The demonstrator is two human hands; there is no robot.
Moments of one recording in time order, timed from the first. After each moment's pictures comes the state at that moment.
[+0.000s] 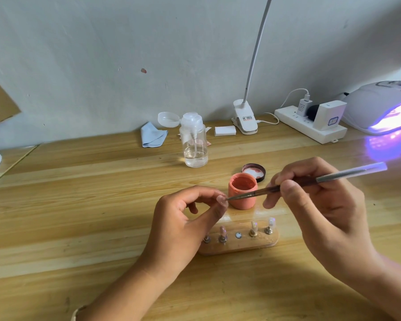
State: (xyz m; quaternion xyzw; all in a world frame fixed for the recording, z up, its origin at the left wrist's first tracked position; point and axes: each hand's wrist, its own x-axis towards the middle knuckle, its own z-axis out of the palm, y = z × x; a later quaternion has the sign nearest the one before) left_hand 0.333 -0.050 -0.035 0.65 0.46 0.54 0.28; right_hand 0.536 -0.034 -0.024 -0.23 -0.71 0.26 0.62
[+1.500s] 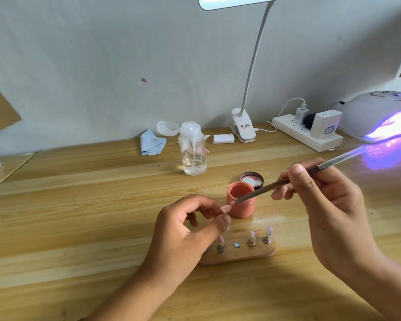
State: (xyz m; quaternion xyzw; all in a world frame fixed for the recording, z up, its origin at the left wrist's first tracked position) left_hand 0.336 -0.052 -0.029 0.64 0.48 0.52 0.30; right_hand 0.539 -0.021 -0.020 -0.23 -0.60 0.36 0.67
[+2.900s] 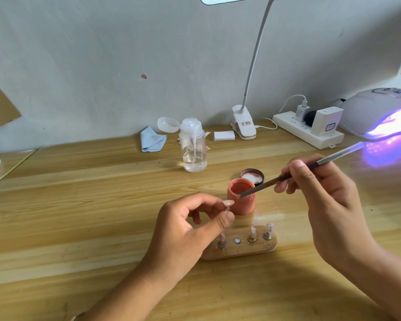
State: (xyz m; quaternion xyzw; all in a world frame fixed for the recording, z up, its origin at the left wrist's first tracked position) left_hand 0.337 -0.053 -0.027 0.64 0.48 0.51 0.32; right_hand 0.542 -0.015 -0.026 -0.28 -0.59 0.37 0.66
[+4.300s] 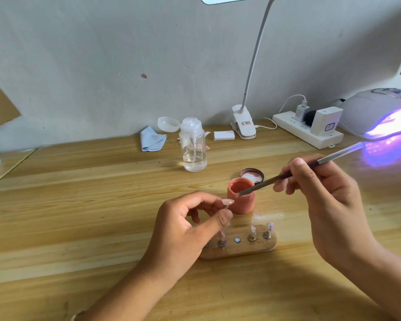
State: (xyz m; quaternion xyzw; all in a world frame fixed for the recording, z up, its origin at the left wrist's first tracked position) left_hand 0.336 -0.053 -0.028 0.64 0.47 0.52 0.31; right_hand 0.540 -0.018 -0.023 -0.28 -0.57 0.38 0.68
